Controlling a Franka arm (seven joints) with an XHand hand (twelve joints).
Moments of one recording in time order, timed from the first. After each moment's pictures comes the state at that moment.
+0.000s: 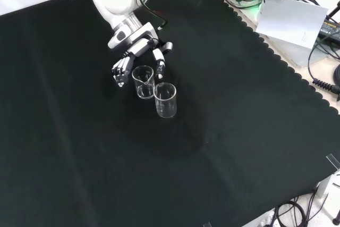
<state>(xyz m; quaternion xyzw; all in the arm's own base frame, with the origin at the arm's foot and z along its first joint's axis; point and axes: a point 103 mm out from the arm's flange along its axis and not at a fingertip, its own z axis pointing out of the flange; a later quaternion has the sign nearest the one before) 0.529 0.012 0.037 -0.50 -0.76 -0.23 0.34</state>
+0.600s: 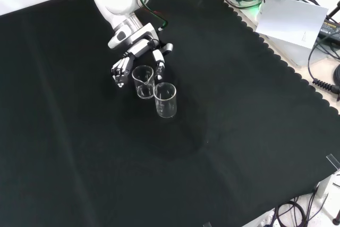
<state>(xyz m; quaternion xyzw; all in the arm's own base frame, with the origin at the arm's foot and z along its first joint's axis) 0.531 0.015 0.036 -0.51 -0.76 -0.24 0.33</state>
